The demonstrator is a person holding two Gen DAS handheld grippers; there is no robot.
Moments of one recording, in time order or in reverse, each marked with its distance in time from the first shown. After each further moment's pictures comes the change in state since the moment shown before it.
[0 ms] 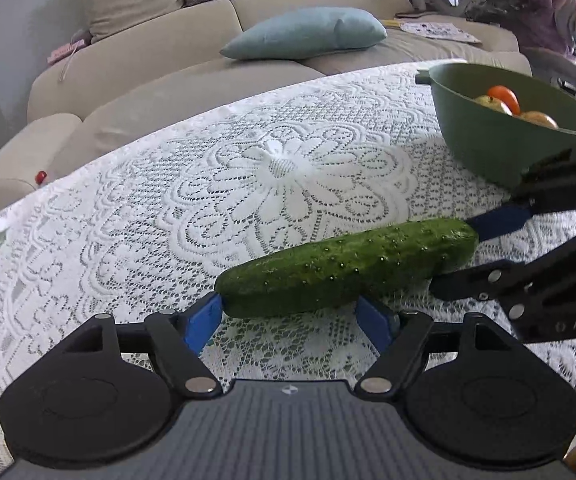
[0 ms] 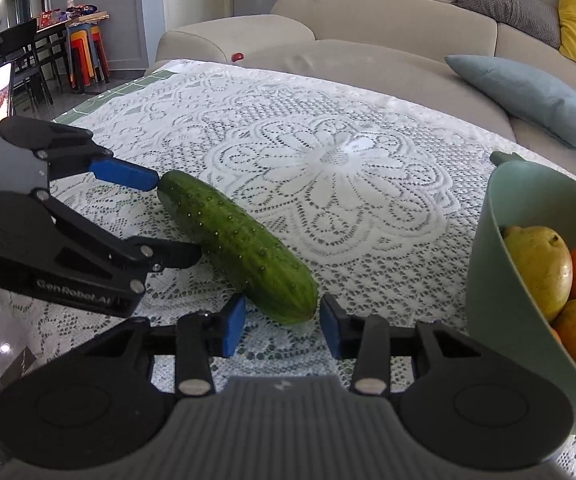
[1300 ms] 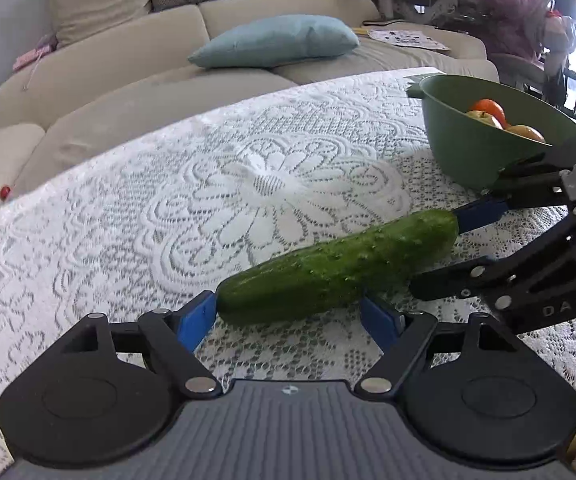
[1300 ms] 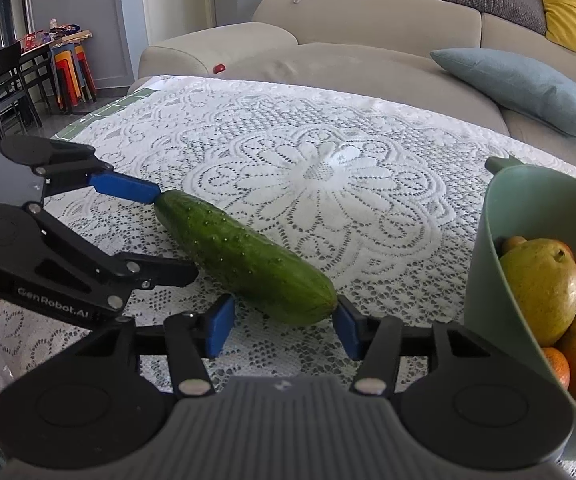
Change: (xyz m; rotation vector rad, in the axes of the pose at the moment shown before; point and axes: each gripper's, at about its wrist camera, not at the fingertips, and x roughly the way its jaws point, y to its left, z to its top) left arm 0.018 0.026 0.011 0.026 -0.015 -0.126; right arm 0.013 -0.011 0.014 0.066 -0.022 -0.002
